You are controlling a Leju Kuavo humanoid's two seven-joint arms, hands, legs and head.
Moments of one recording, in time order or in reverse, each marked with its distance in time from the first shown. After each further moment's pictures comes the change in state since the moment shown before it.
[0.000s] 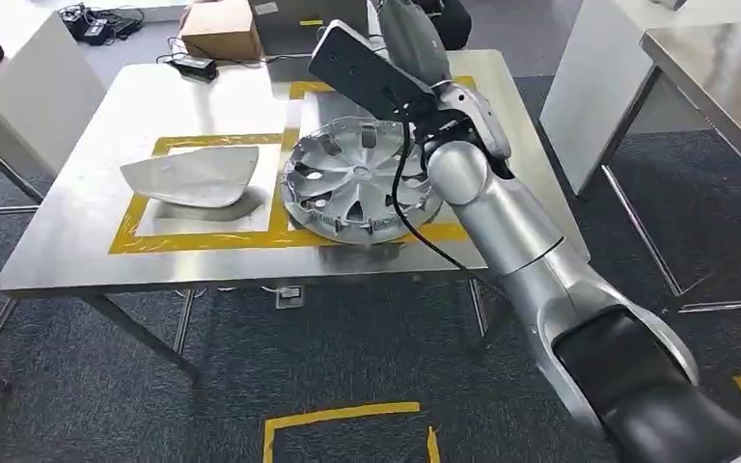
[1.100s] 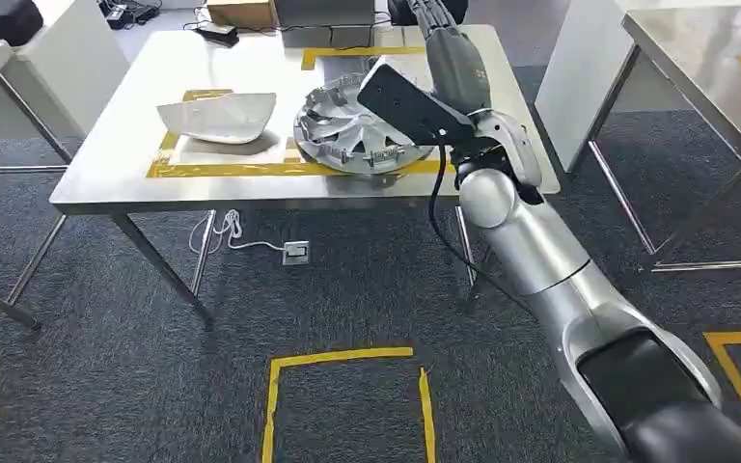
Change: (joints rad) left arm 0.005 -0.007 0.013 -0.005 0.006 0.011 -0.003; right arm 0.121 -0.118 -0.026 -0.068 0.066 -0.075 0.014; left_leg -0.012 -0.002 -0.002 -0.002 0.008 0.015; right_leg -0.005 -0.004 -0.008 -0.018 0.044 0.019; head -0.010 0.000
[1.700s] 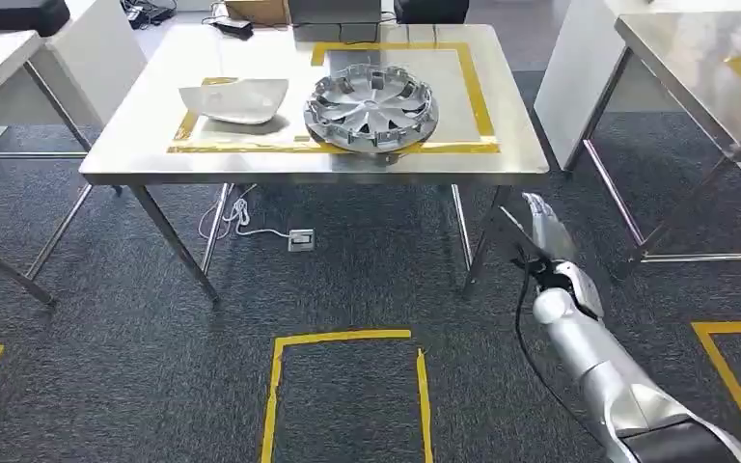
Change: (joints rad) left arm 0.067 -0.003 0.057 0.000 0.031 0.017 -0.023; right arm 0.370 -0.149 -0.248 0.486 -0.036 -0.106 -0.025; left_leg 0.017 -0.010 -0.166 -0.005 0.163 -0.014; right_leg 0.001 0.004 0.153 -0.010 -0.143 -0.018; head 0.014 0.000
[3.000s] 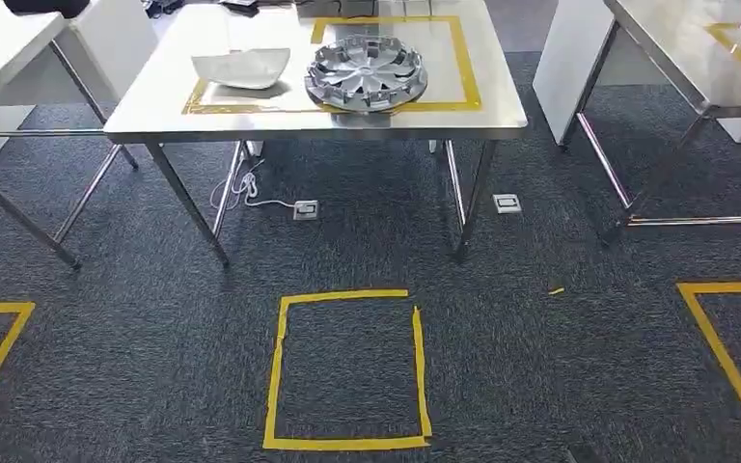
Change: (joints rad) left arm -0.006 0.004 0.003 0.000 -0.049 -0.022 0.023; right arm 0.491 0.042 -0.478 0.337 -0.338 0.225 0.448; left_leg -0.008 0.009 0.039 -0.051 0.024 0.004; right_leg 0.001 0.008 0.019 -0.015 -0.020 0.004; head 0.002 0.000
